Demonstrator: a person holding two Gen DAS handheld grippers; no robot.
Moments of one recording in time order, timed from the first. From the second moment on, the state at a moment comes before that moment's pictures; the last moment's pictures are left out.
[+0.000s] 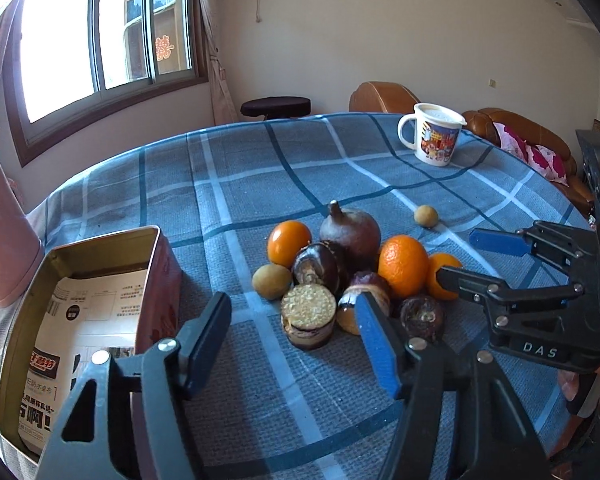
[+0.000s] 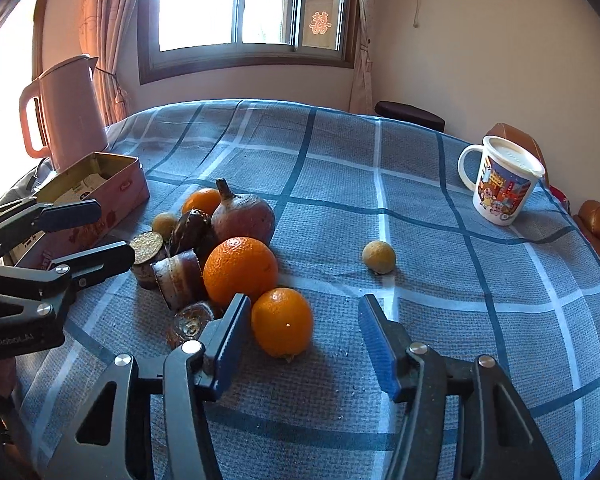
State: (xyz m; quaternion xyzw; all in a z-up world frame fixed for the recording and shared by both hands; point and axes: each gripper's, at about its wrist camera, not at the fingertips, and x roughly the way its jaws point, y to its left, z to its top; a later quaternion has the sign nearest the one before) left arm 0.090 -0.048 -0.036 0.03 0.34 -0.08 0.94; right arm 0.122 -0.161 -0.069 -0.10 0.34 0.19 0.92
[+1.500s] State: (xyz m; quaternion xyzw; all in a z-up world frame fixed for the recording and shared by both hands) left arm 0.101 -0.039 -0.035 0.01 0.33 -0.11 0.94; right arm 0.122 -0.167 -0.068 -0.07 0.33 0.23 0.91
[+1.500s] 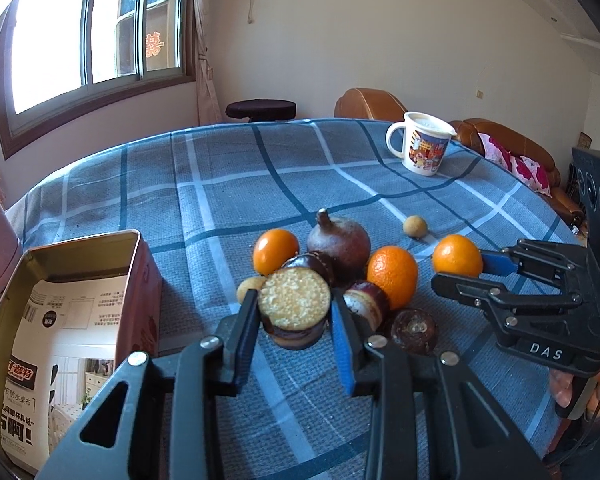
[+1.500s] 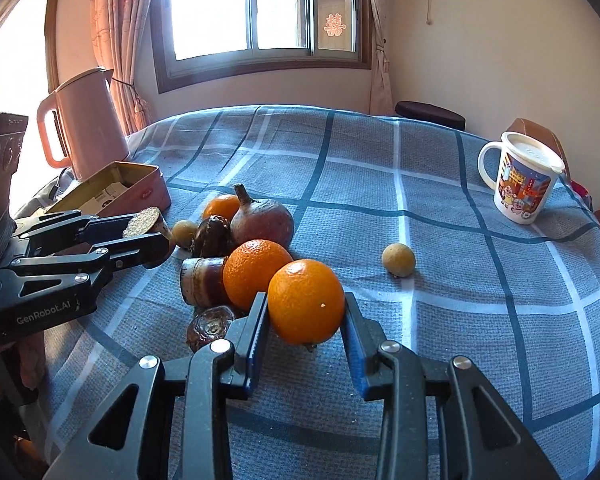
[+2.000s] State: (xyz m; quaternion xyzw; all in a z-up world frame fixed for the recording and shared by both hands) left arm 0.085 -0.040 -0.025 0.02 0.28 -0.10 0.96; right arm 0.111 -0.170 -0.060 -0.07 0.29 0.24 0.92
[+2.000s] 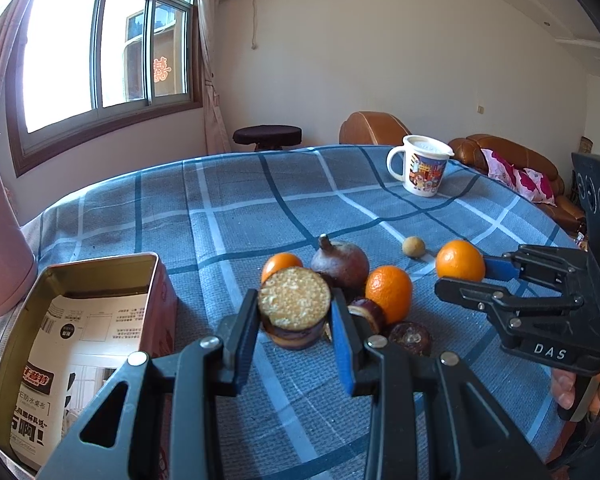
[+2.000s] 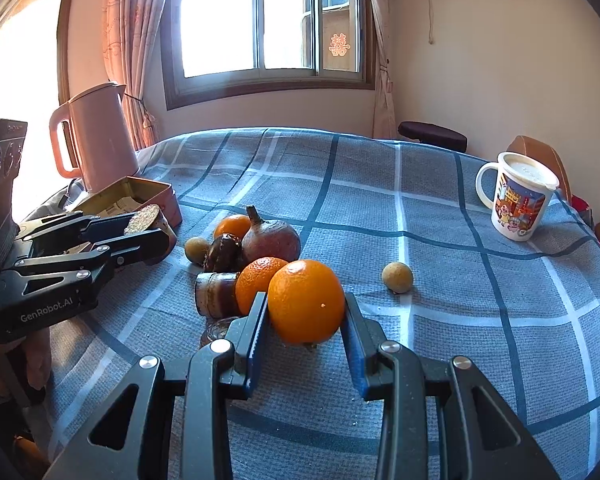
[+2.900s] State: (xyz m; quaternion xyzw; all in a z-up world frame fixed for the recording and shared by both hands) left arm 0.069 -0.035 -0.017 0.01 0.23 -0.08 0.97; right arm 0.097 -0.175 -0.052 -0.06 0.25 0.24 0.94
